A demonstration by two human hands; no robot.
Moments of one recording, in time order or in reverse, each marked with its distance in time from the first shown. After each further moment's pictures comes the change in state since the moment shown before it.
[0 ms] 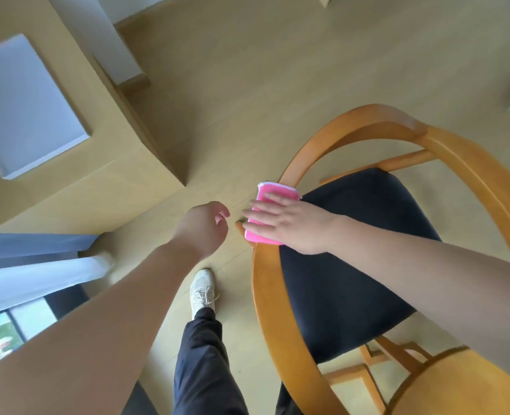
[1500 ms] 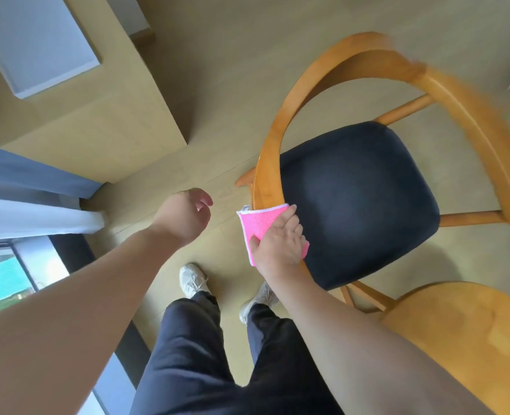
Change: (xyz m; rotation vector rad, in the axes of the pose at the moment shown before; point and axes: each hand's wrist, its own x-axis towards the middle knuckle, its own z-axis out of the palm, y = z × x) left_hand -0.134 -0.062 0.050 -0.013 0.089 -0.057; right_hand 0.003 -0.240 0.051 0.720 0.035 1.352
